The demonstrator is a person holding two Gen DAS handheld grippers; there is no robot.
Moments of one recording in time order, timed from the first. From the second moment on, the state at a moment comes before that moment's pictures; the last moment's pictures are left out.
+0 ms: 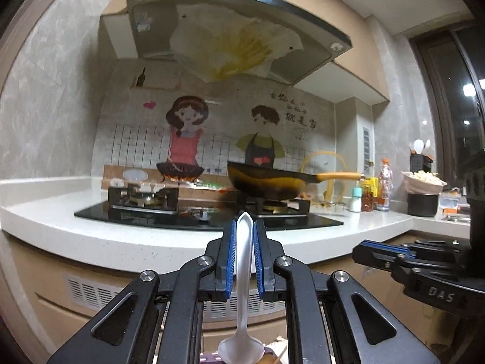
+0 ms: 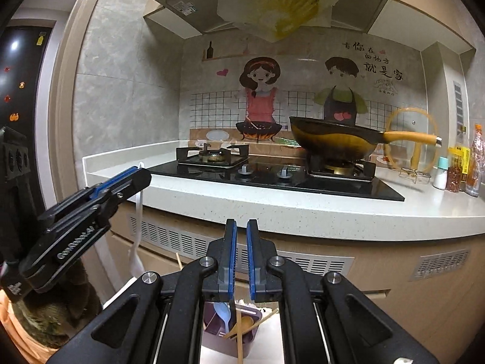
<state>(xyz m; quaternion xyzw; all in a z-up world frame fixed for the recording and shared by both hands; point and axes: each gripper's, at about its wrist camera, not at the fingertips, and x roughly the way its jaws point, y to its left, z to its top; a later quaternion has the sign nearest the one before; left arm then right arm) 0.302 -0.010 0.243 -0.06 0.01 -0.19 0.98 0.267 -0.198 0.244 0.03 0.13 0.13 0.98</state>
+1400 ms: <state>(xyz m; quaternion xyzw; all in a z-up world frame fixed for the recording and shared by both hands) 0.243 0.047 0.078 -0.09 0.26 -0.16 0.95 0.267 -0.118 -0.028 -0.02 0.50 0.23 0.84</state>
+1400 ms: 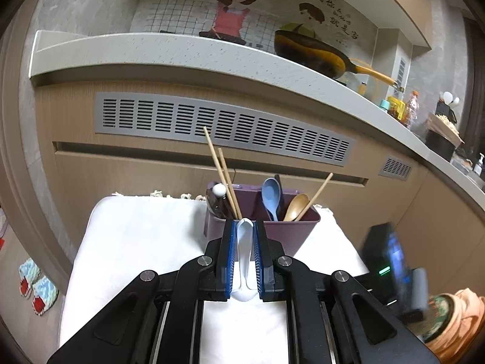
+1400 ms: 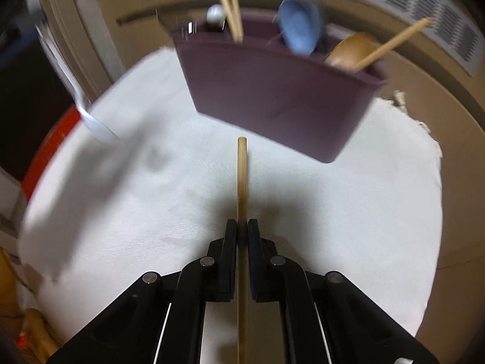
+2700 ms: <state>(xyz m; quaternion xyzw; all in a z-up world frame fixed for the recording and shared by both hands) 0.400 -0.020 0.083 -0.03 0.30 -0.17 0.94 0.392 -0.161 0.104 0.05 0.33 0.18 0.92</state>
